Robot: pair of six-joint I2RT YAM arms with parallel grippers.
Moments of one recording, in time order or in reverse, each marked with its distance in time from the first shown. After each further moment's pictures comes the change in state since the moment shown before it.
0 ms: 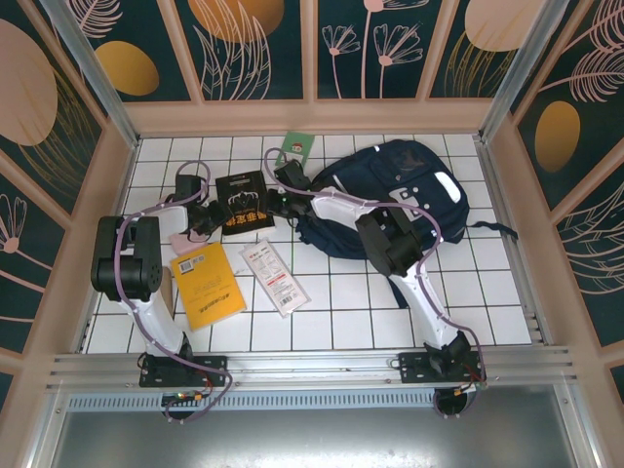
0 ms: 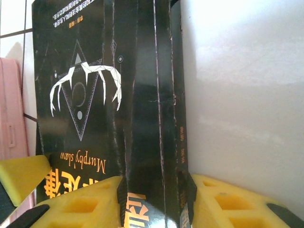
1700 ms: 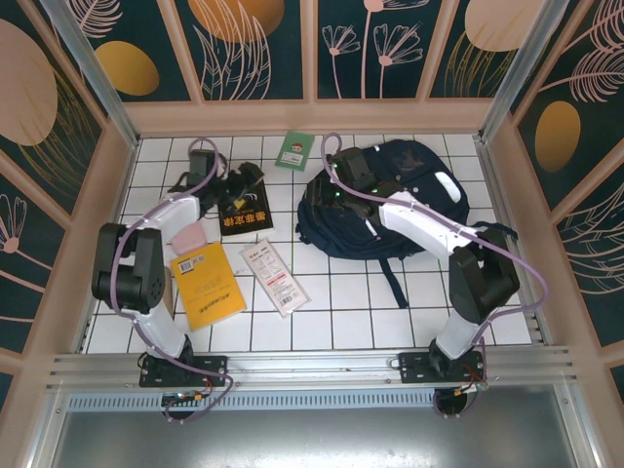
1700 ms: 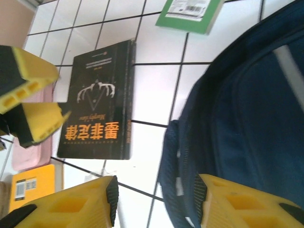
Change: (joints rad) left arm -0.118 -0.094 0.154 0.032 0.142 -0.325; right arm -0.097 -0.722 -0.553 -0.067 0.182 -0.204
